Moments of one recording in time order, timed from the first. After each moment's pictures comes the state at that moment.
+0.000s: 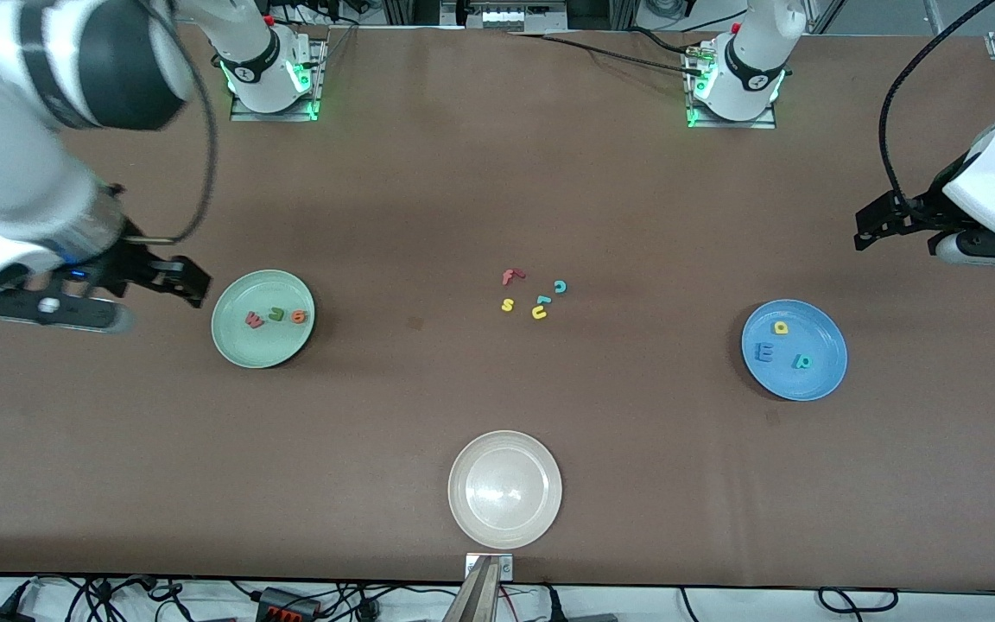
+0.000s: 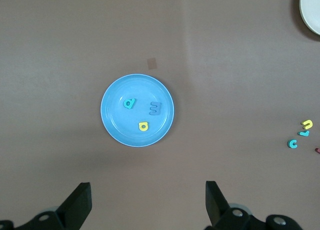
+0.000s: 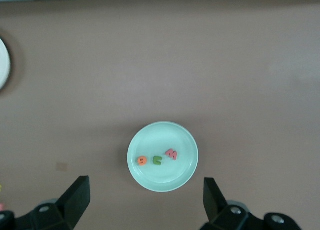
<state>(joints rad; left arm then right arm) -0.02 -0.01 0.00 -1.72 -0.01 1.74 0.03 0.60 0.30 -0.52 -1.31 0.06 1.67 0.23</state>
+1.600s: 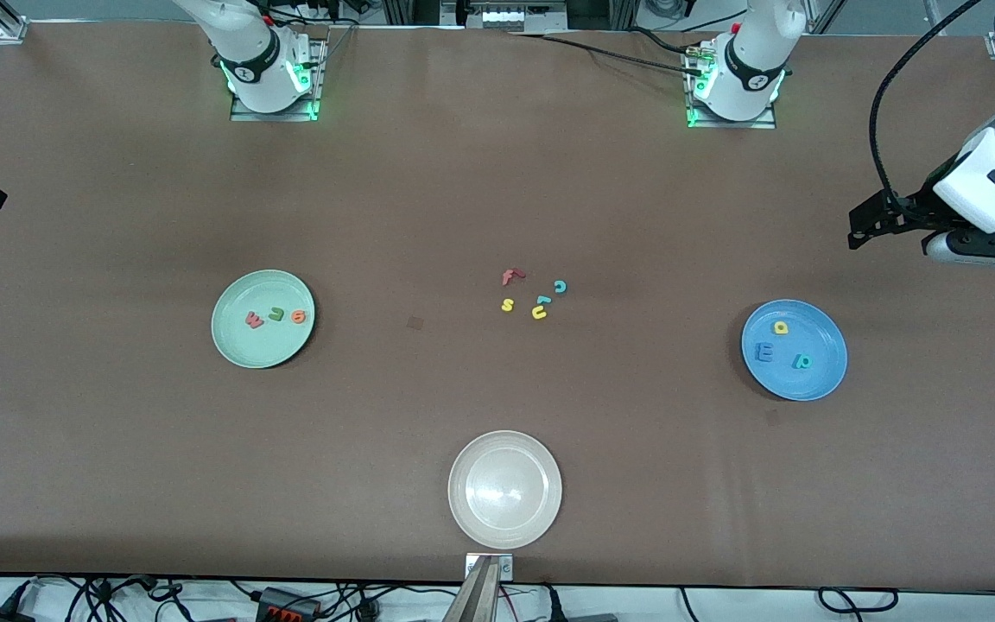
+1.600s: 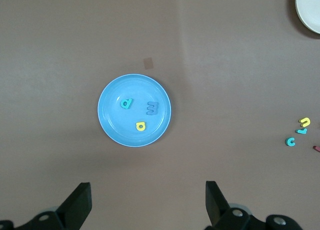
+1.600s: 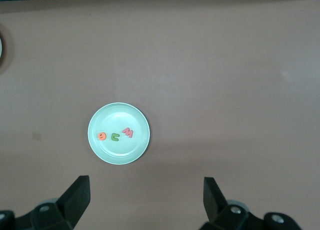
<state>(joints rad) -0.03 0.00 -0.01 -1.72 -0.01 1.73 0.03 -0.01 -0.04 -0.10 -1.56 0.01 1.64 -0.05</state>
